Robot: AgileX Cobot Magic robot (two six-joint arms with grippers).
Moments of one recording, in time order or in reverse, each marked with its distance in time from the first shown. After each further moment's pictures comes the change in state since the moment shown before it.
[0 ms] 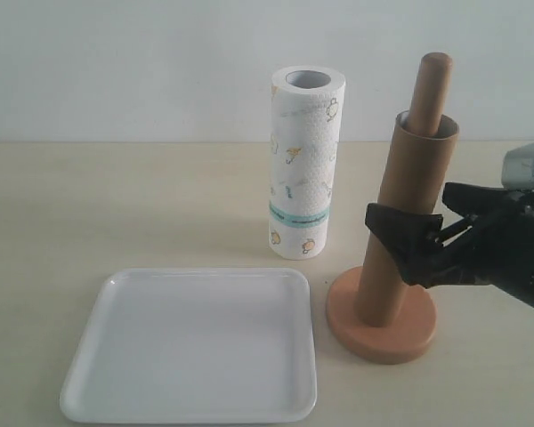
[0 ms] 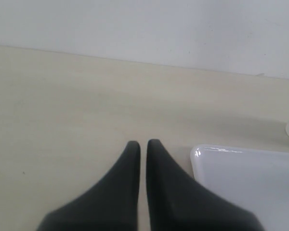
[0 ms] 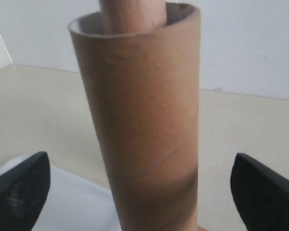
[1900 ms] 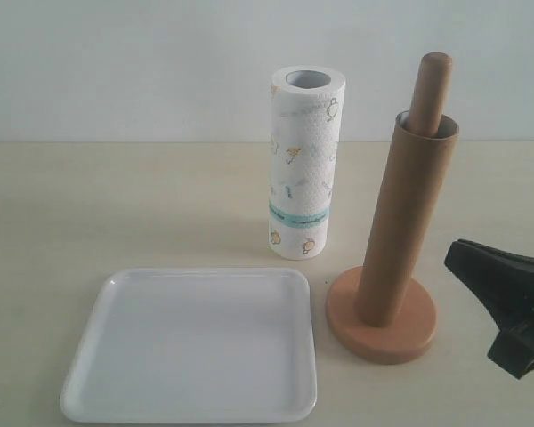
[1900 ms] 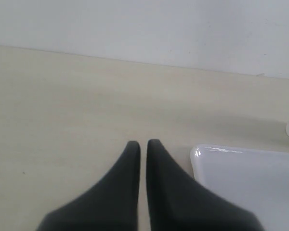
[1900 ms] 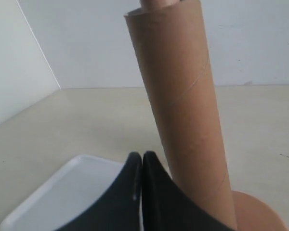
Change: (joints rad) left arm 0.000 0.000 0.000 0.000 0.000 0.000; right arm -0.266 -0.164 0.248 -0.330 -0.284 0.249
